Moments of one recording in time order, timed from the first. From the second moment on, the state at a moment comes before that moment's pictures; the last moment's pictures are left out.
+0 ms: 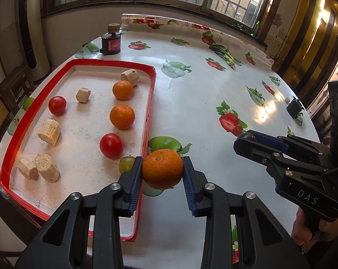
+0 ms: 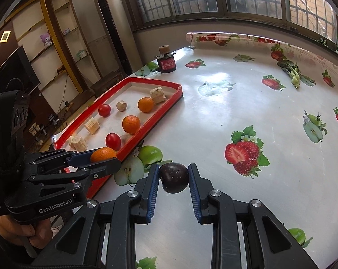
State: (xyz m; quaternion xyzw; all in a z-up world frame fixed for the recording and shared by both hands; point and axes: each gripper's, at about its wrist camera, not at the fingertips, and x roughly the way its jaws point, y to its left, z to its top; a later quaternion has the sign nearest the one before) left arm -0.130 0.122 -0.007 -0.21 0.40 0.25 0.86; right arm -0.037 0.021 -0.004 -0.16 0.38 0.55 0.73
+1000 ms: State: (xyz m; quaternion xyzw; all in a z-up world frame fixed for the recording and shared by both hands) left arm -0.154 0.194 -0.012 -0.26 0.38 0.29 0.84; right arm -0.029 0.125 -0.008 -0.17 0.38 0.57 0.70
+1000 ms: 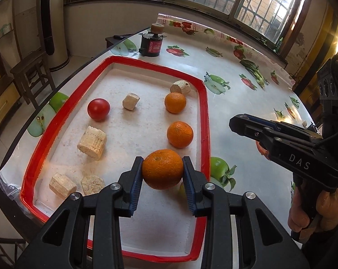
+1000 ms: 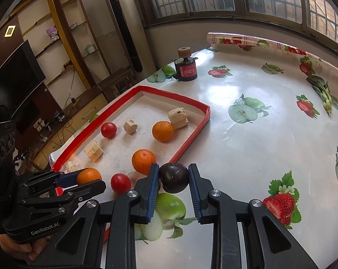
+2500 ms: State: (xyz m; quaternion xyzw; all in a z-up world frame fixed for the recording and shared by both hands) left arm -0.127 0.251 -0.046 -0.28 0.42 0.33 0.80; right arm -0.009 0.207 -0.043 -0.18 0.40 0.58 0.68
